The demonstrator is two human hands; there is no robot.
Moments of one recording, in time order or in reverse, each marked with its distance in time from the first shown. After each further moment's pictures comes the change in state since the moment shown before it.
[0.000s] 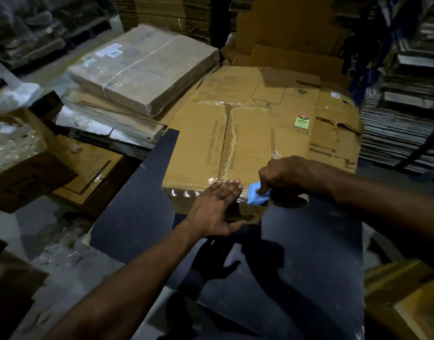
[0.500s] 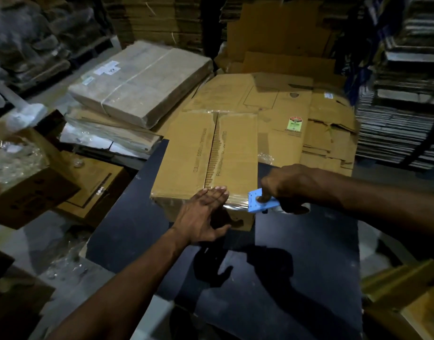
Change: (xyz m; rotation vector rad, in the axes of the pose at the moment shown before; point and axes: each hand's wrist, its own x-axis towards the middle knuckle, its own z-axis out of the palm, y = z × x) left_hand 0.001 0.006 -0.008 -0.028 -0.030 -0.054; right_hand -0.031 0.039 0.020 -0.119 -0.038 -0.162
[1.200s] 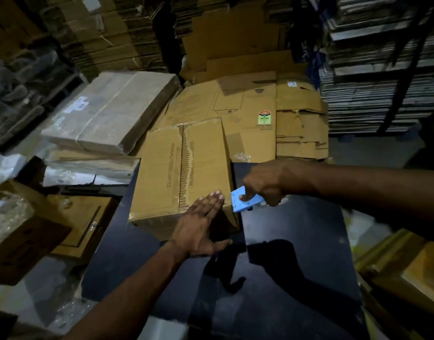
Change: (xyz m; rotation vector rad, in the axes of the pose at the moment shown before) left_hand 0.026 0.039 0.005 0.086 -0.144 0.151; right_hand -0.038 0.024 0.029 0.041 0.082 -0.003
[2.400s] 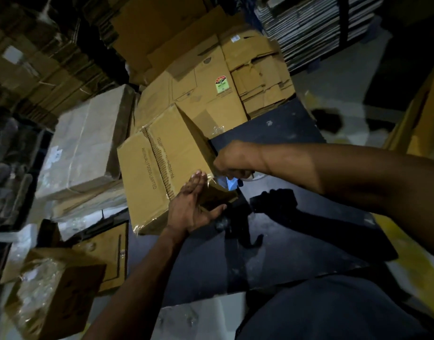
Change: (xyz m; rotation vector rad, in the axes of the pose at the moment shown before) left_hand 0.009 0.014 -0.030 0.052 -0.102 -0.067; right_hand 0.079 -0.021 0.076 0.267 -0.014 0.287
